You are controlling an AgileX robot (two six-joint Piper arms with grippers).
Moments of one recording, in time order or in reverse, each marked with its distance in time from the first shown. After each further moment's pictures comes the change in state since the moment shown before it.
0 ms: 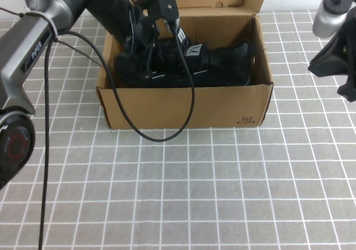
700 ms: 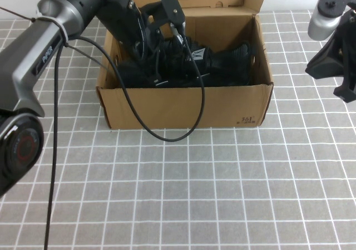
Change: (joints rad) right arm 0.000 0.021 0.000 0.000 -0.006 -0.007; left arm -0.023 0.025 0.000 0.043 -0.004 -0.146
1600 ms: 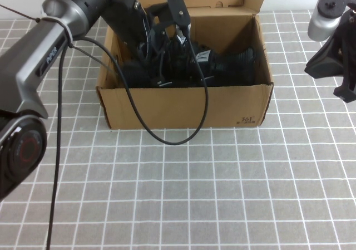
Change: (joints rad) right arm 0.000 0.000 0.000 0.004 -0.002 -0.015; left arm -0.019 -0.002 0.000 0.004 0.000 0.020
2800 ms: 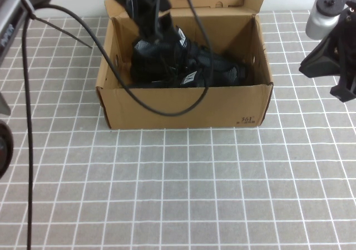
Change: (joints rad) right arm 0.000 0.002 0.000 0.043 -0.006 -0.028; left arm 0.000 -0.155 -0.062 -0.059 -0.006 0.025
